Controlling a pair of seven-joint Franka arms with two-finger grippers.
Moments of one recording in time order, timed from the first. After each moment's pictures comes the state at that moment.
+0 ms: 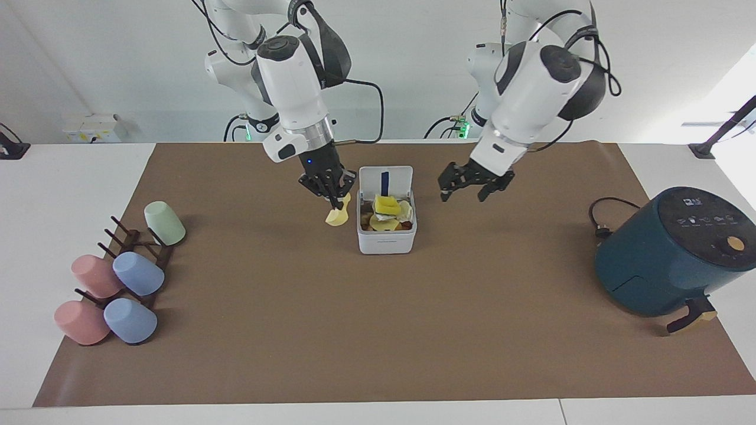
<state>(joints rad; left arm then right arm) -0.18 0.08 -0.16 -1.69 -0.19 1.84 -0.36 0.42 0.06 0.04 -1.88 0.12 2.22 0.71</state>
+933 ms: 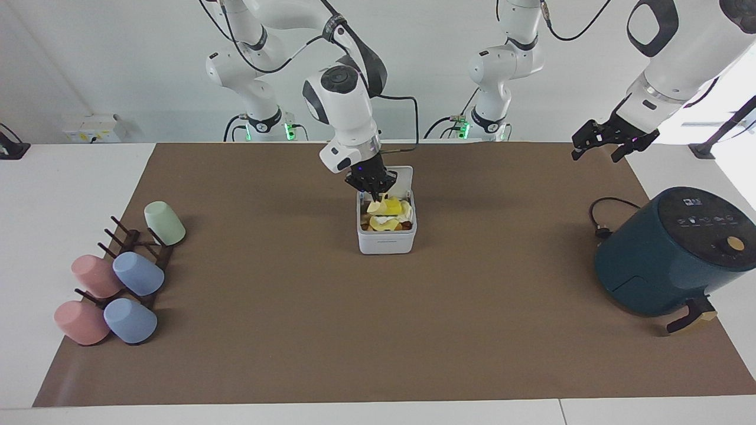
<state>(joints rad) 0.18 -0.06 -0.16 -1.68 -0.04 1.51 0.13 0.56 0.13 0.05 -1.98 0.17 2.27 0.76</state>
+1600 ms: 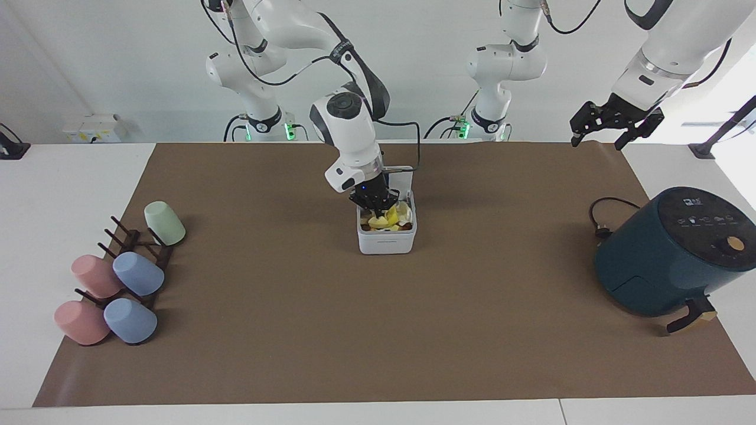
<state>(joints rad) -0.08 -0.04 0.04 -1.56 -0.02 1.44 0.13 0.57 0.22 0.05 -1.97 0.17 2.39 0.75</state>
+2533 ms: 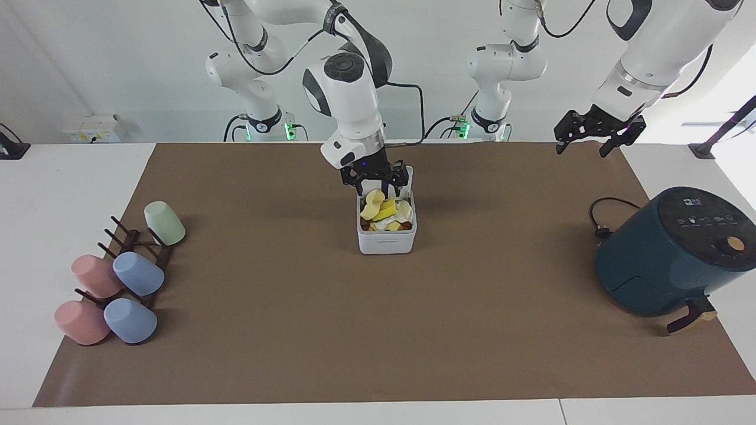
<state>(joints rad) -0.09 -0.03 0.00 -1.58 -0.02 1.48 0.08 0.55 0.16 0.03 -1.77 0.12 2.08 0.75</state>
